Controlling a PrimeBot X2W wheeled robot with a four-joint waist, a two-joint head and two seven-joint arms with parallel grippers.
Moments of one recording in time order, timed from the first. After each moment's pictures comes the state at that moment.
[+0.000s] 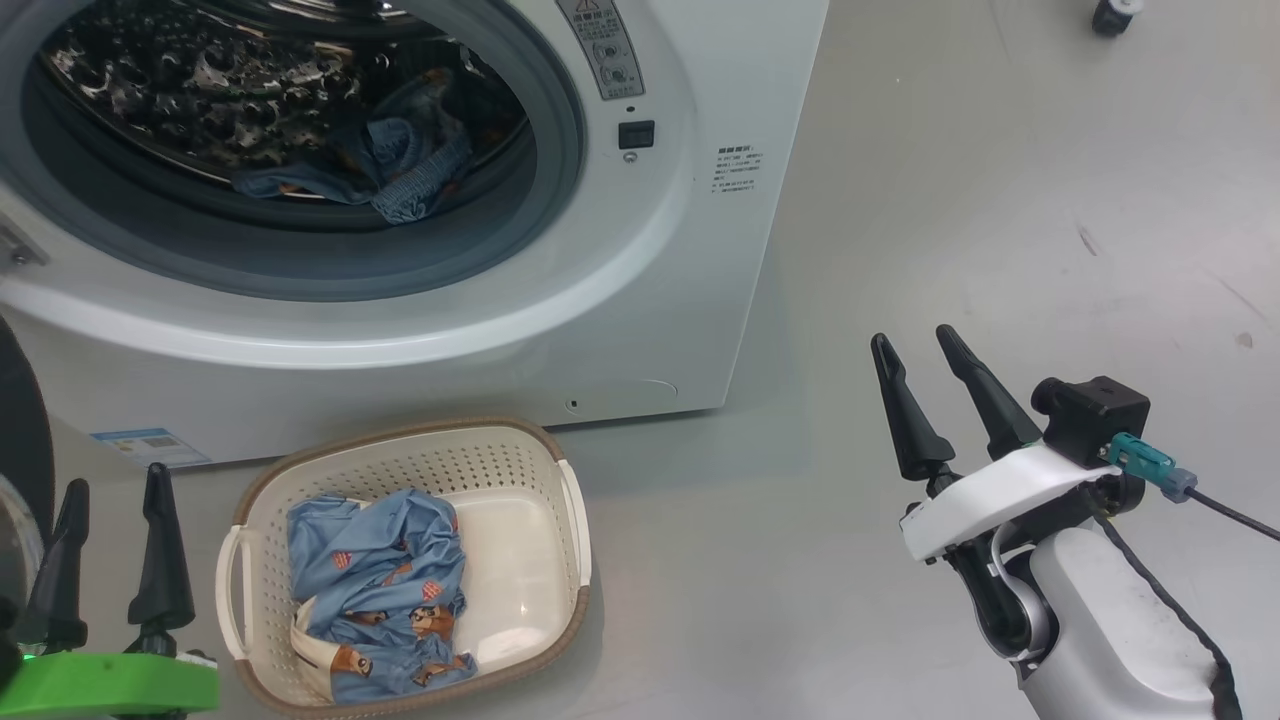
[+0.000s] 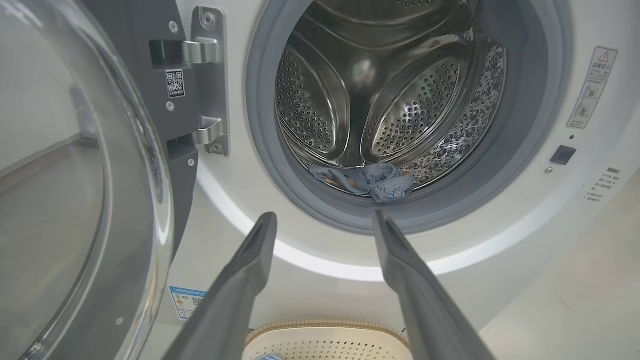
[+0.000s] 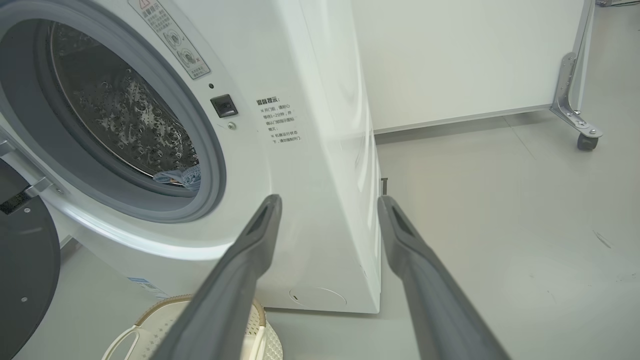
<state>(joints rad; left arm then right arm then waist) -0.04 0.26 -0.07 0.07 -0.52 -0.12 -0.25 -0.30 -0.19 0.42 0.31 0.58 0.12 -0.25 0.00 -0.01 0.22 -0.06</state>
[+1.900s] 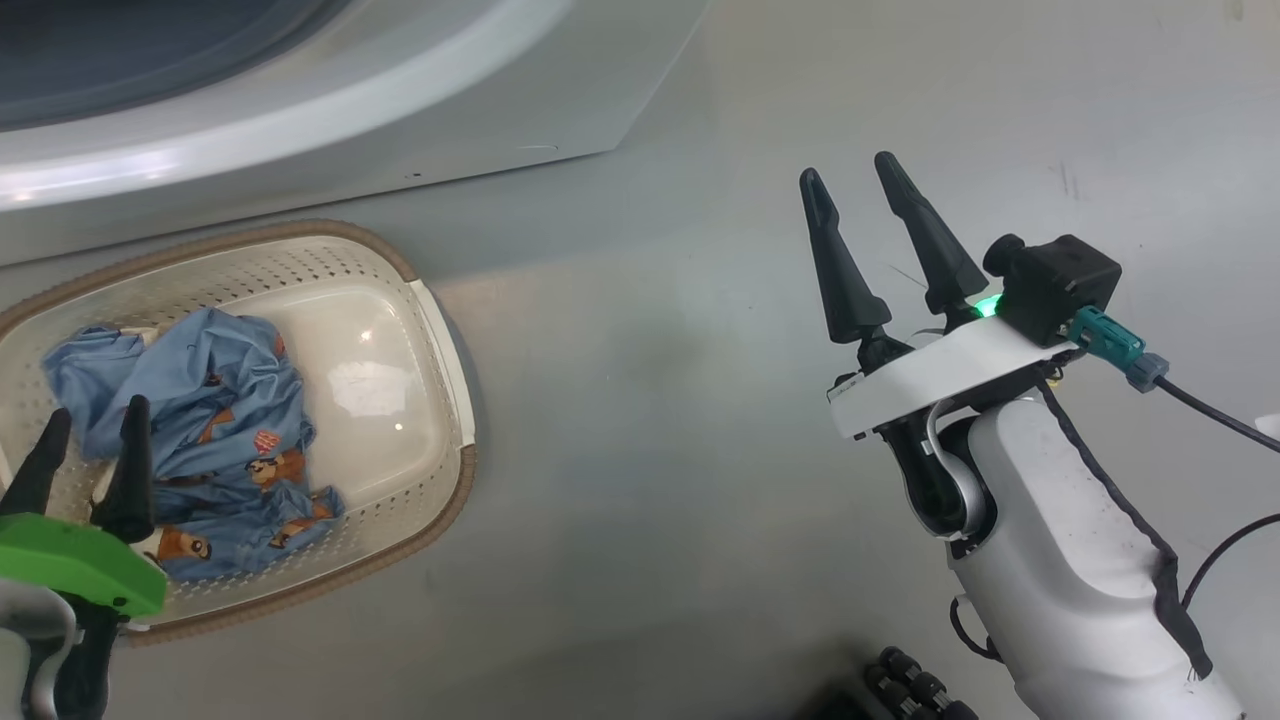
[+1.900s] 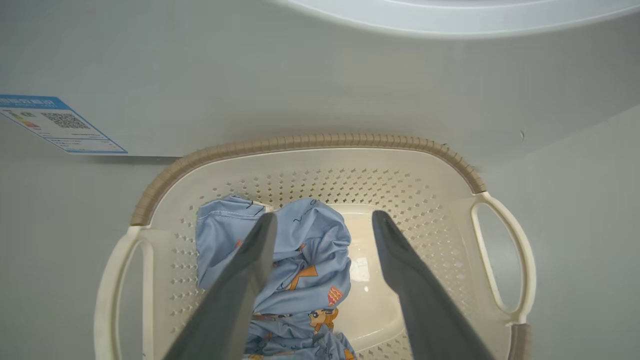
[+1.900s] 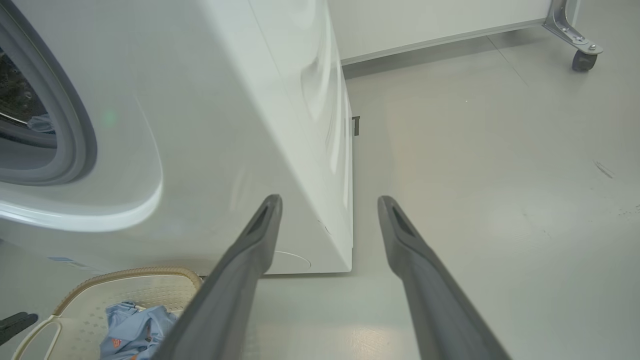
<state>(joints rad) -0.29 0.42 -0.23 0.31 -0.65 -0.12 -0.07 -0.49 -0.07 0.40 0.26 0.48 0.12 -0.25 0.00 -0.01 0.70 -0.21</state>
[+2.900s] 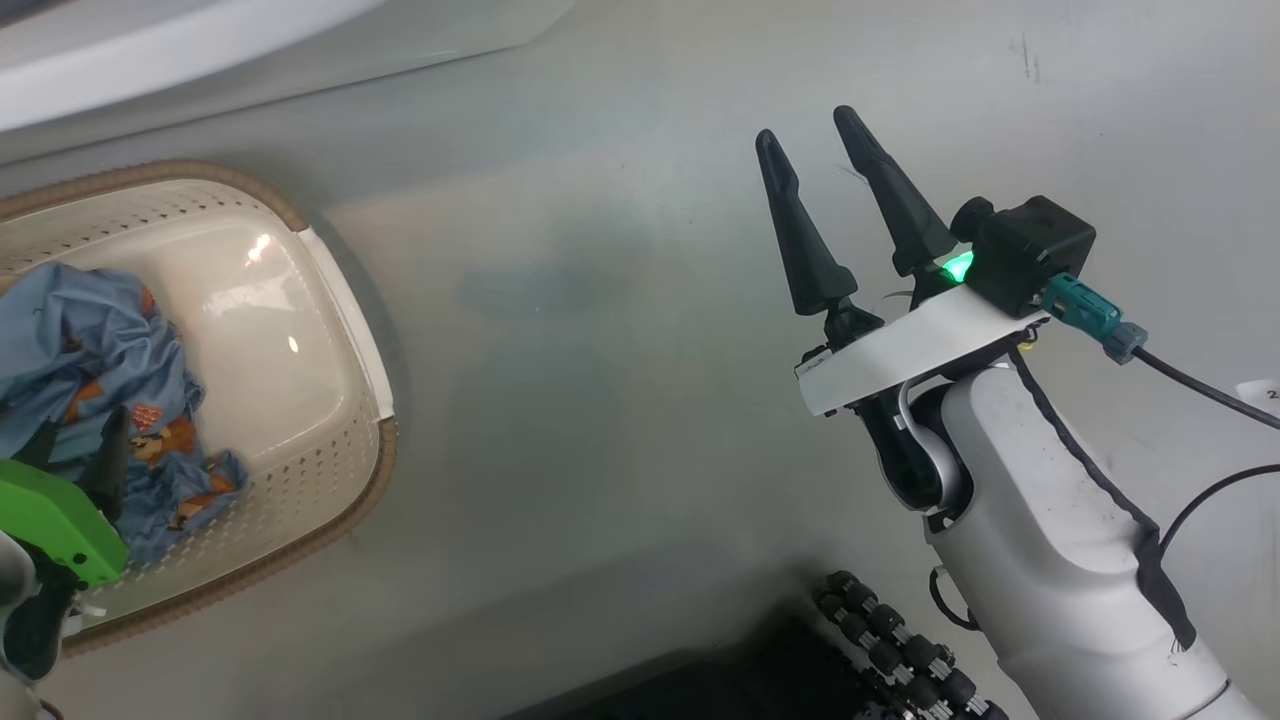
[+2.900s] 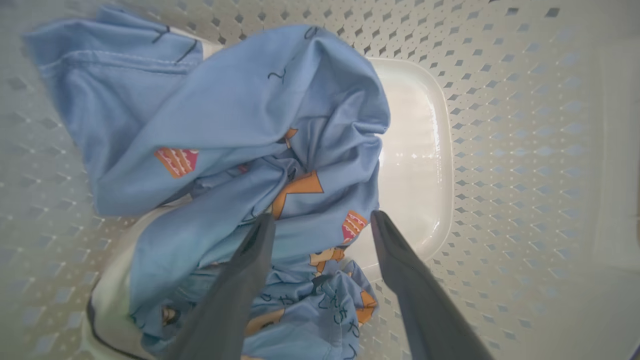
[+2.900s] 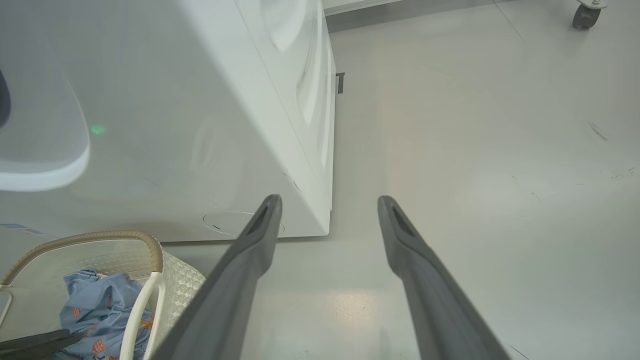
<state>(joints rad) -0.51 0.48 -0.39 0.63 -0.75 -0.12 0.09 -0.56 -0.06 0.45 0.25 0.48 0.12 -0.25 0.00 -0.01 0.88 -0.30</state>
